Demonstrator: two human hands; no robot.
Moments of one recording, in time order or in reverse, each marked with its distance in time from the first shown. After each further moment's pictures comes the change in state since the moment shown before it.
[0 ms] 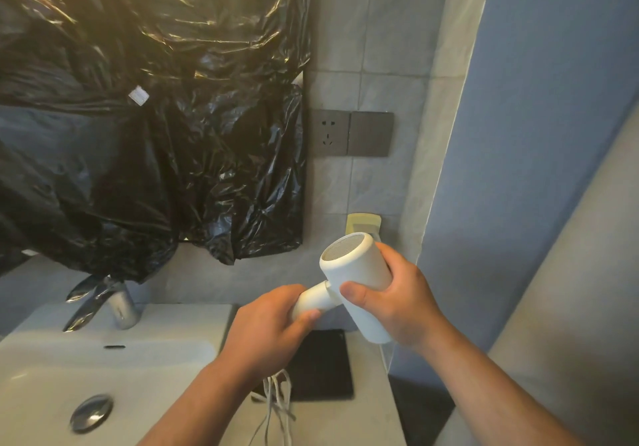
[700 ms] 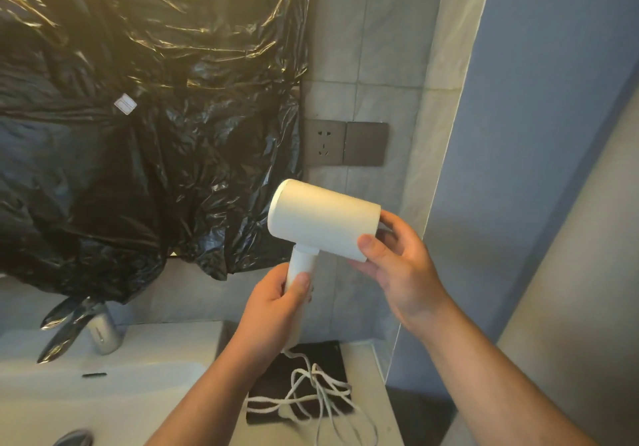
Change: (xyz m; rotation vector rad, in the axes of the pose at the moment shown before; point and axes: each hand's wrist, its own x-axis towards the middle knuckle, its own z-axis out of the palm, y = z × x) left_hand 0.033 0.001 -0.011 -0.861 0.039 -0.155; right_hand 0.036 -0.028 0.011 0.570 0.091 -0.030
